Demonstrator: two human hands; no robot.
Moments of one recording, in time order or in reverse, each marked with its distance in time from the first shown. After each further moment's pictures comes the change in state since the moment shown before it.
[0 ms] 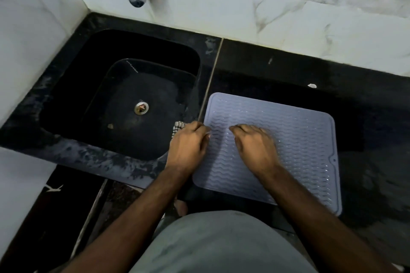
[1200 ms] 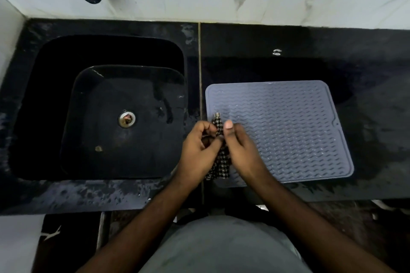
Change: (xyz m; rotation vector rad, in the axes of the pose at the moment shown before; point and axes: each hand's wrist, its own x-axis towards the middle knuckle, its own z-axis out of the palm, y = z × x) left_hand 0.005 -0.021 -0.014 -1.026 -0.192 -0.226; right_hand 0.009 -0.110 -0.002 1.007 0.013 0.829
